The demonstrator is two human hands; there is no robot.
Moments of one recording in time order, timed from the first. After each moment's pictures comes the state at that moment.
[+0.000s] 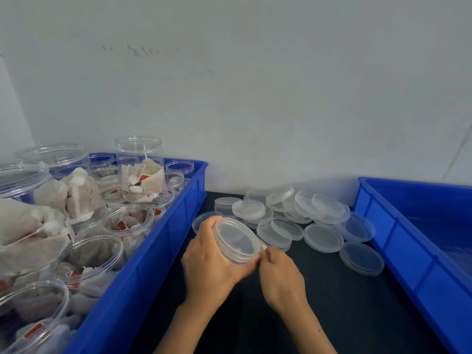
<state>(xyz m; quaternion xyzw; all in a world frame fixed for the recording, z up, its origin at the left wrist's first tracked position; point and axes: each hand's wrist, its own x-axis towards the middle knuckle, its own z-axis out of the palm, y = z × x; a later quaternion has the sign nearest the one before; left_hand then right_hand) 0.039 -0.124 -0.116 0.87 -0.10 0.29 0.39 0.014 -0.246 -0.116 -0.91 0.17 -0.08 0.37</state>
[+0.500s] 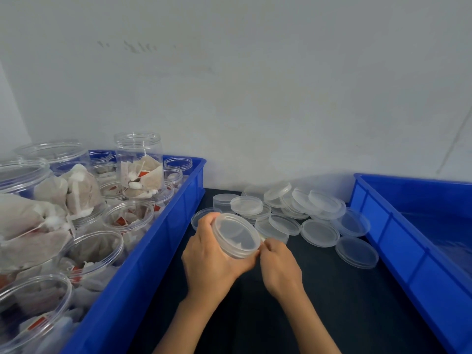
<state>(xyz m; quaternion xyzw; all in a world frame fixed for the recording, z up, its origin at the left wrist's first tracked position) 0.035 -0.125 -0.116 0.86 -0.10 0.30 0.40 0.018 -0.247 -0.114 -0.88 0.19 -0.08 0.43</state>
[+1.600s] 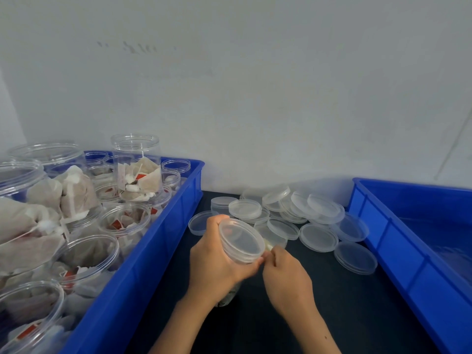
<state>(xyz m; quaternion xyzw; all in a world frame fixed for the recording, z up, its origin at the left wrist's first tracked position) 0.045 -0.125 -0.120 0.82 -0.19 0.22 0.49 0.002 -0.255 -0.111 -0.92 0.17 -0.11 0.33</state>
